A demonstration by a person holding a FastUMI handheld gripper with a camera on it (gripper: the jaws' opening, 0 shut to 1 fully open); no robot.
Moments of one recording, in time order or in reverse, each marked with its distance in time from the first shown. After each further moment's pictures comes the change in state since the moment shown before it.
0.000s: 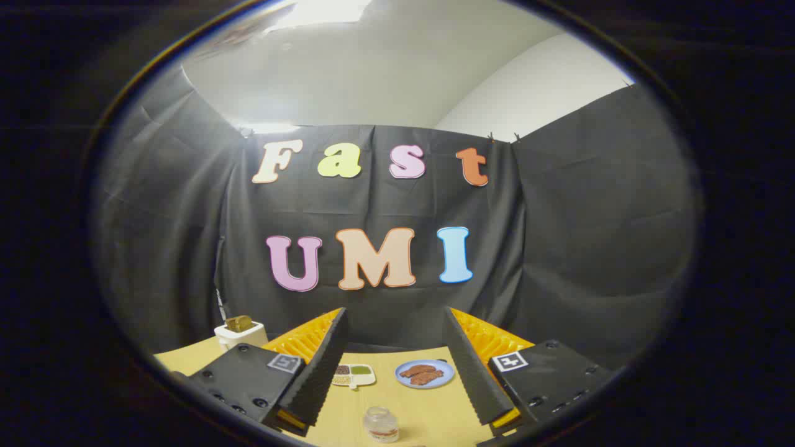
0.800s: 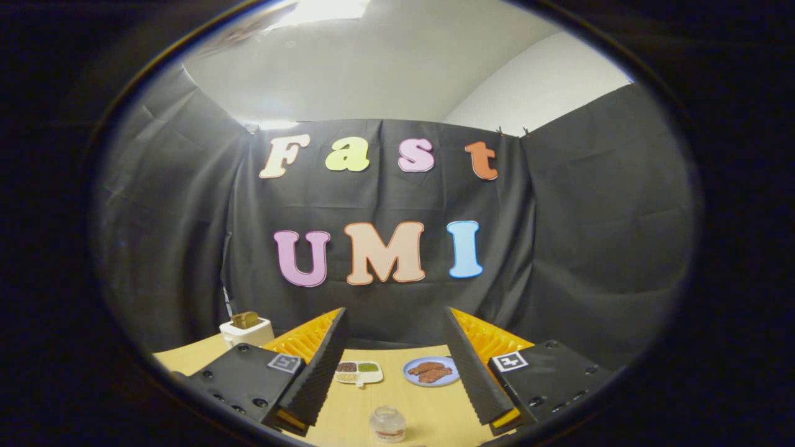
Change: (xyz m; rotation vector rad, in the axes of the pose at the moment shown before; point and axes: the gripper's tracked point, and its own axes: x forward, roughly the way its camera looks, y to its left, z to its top) arm 0.011 0.012 -0.016 0.003 0.033 0.040
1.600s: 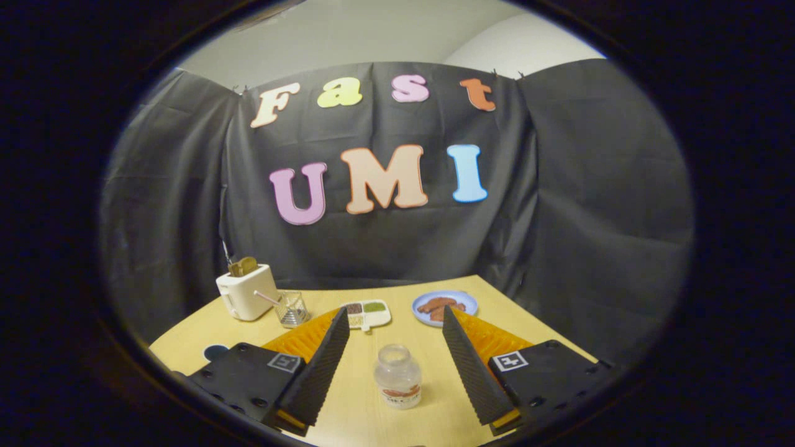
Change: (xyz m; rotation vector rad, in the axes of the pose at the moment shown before) arm -0.004 -0.001 -0.180 0.051 0.310 -0.011
